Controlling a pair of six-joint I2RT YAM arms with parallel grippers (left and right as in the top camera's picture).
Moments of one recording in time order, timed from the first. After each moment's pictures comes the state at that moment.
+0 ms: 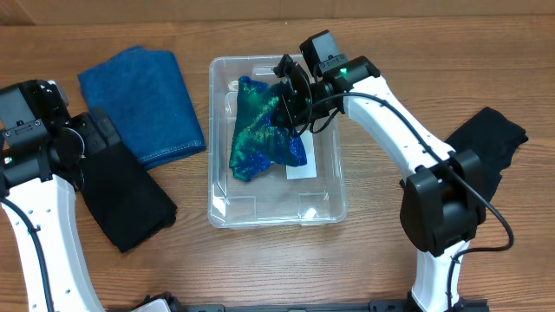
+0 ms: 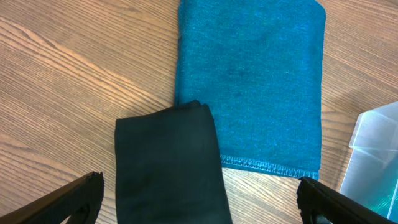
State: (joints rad) left arm 0.39 1.36 1.33 -0.91 0.00 -0.13; right arm 0.44 2.08 1.78 -0.89 -0.57 0.08
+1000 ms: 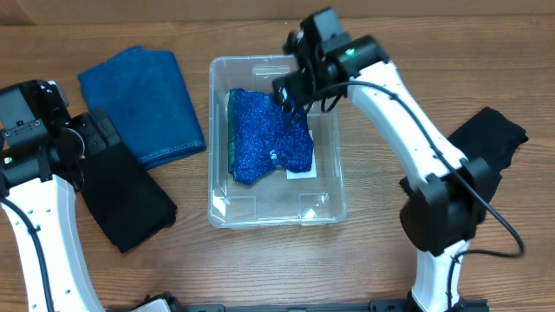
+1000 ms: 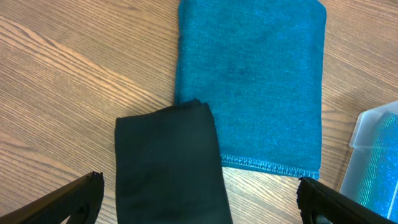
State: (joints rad) left arm 0.39 1.36 1.33 -0.91 0.00 -0.12; right arm 0.43 2.05 2.05 -1.08 -0.13 0.10
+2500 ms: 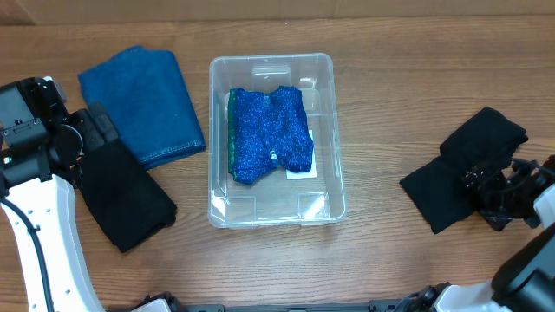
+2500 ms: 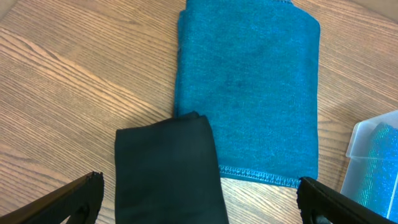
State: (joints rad) left arm 0.39 1.36 1.33 -0.88 0.00 -0.12; right arm -0.75 1.67 0.88 -0.64 -0.42 0.17
